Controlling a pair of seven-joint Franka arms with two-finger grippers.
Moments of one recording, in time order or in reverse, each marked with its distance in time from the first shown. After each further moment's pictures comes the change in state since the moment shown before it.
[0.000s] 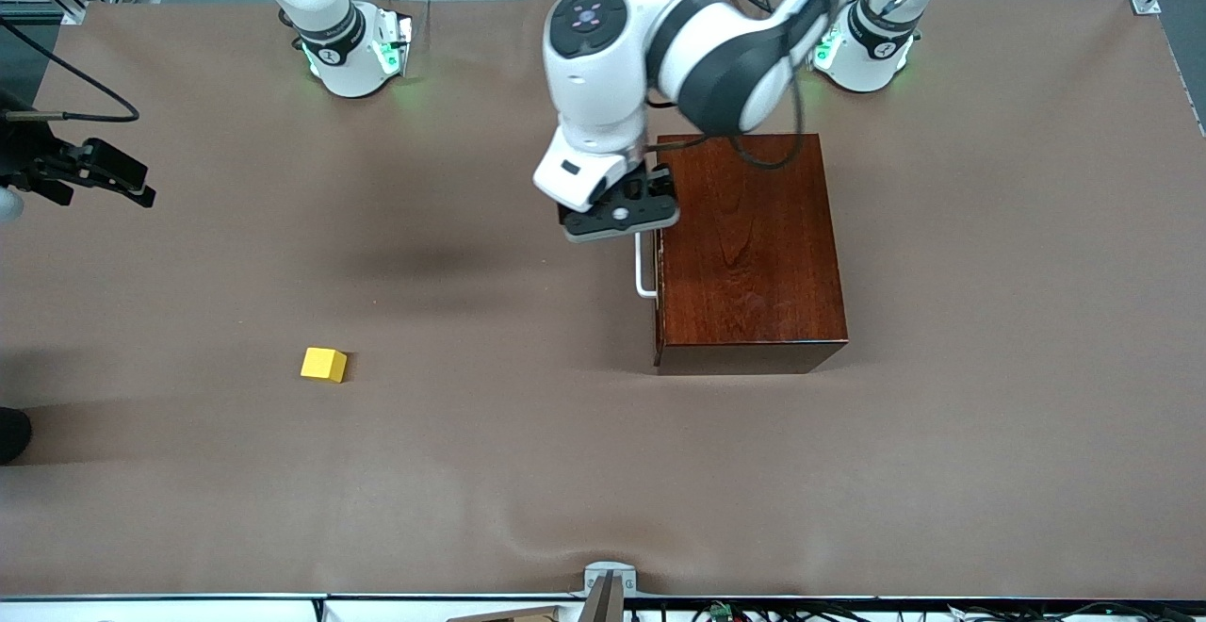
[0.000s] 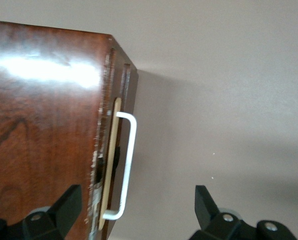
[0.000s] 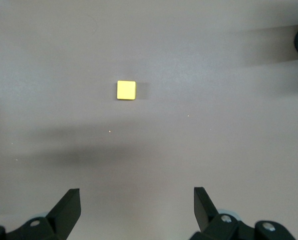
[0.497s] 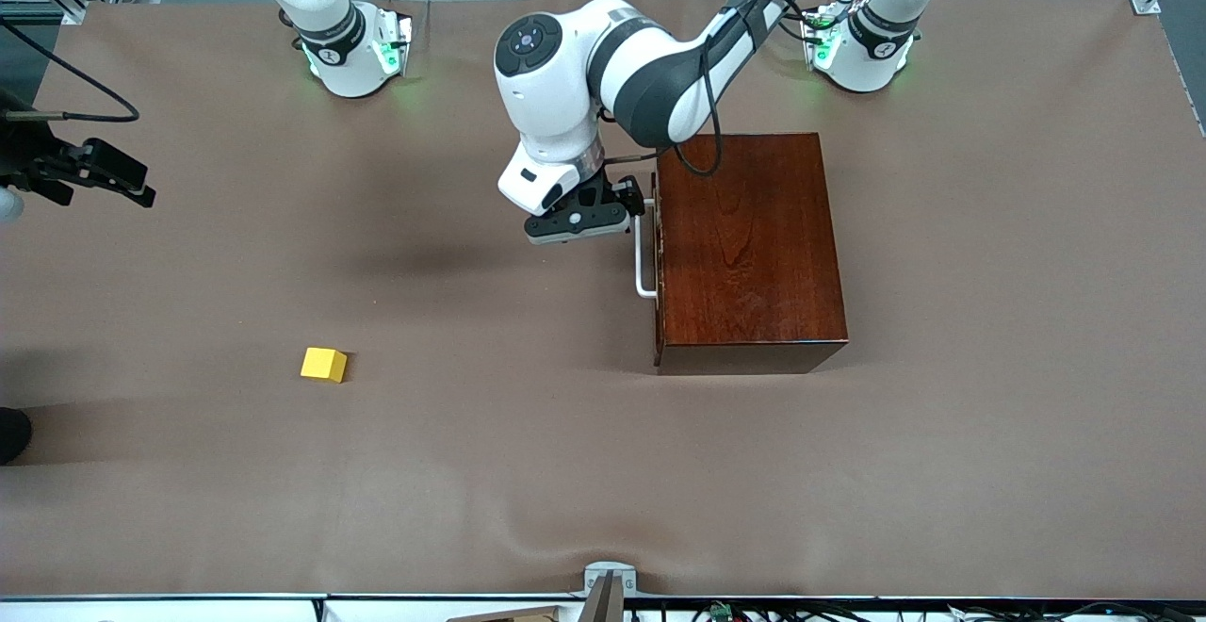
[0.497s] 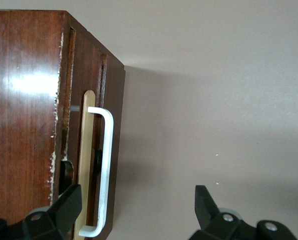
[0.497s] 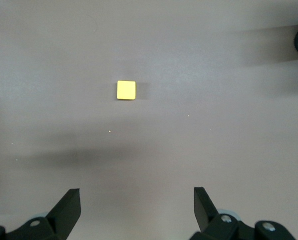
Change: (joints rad) left arm -0.103 0.080 0.088 0.015 0.001 0.031 0.024; right arm 0.000 0.000 0.000 0.000 0.000 0.000 0.000
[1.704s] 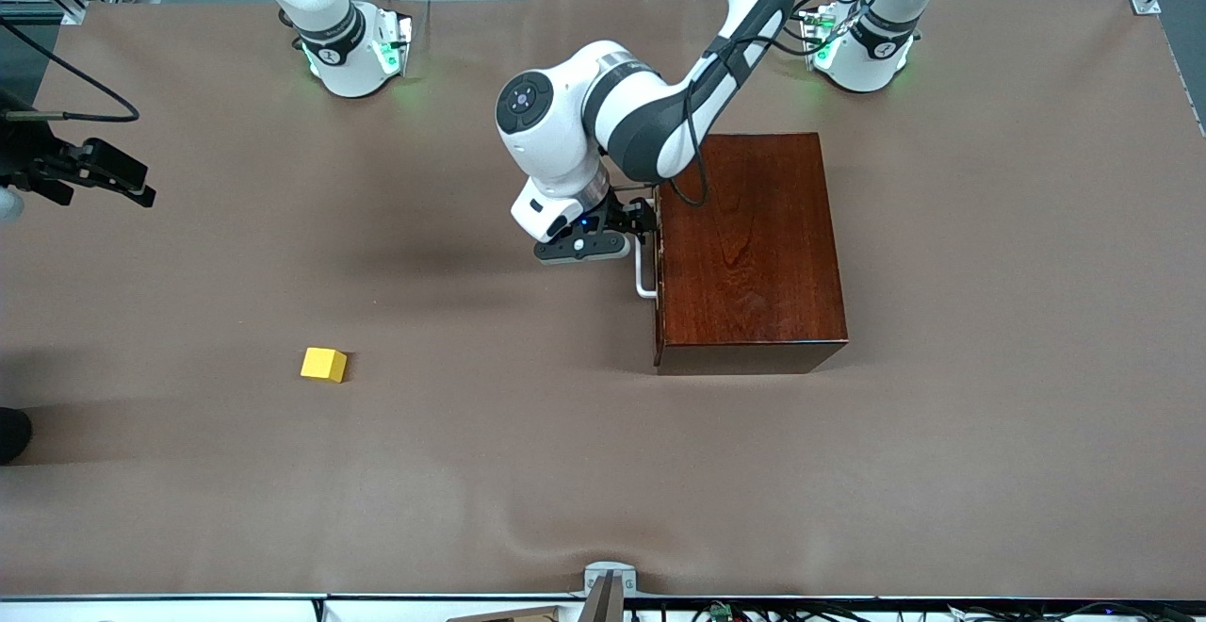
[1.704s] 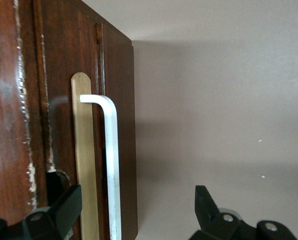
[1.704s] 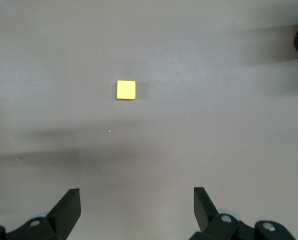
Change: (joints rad) left arm 0.001 0.082 0.004 0.000 0.000 -0.057 0.093; right arm 0.000 0.000 0.000 0.000 0.000 -0.001 0.000
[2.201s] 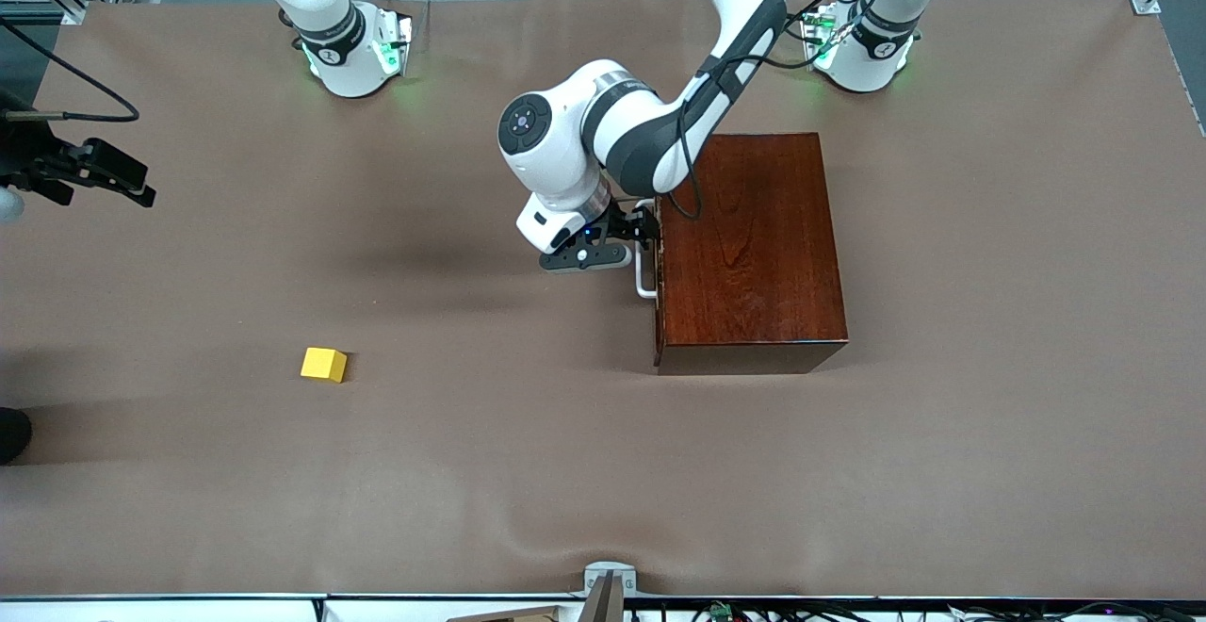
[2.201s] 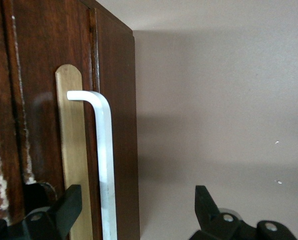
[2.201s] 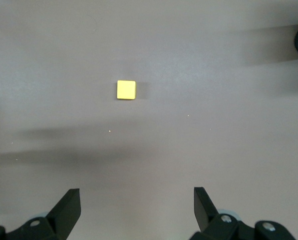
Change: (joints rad) left arm 0.000 0.037 0.004 0.000 0.000 0.000 0.000; right arm 0.000 0.000 0.000 0.000 0.000 0.000 0.000
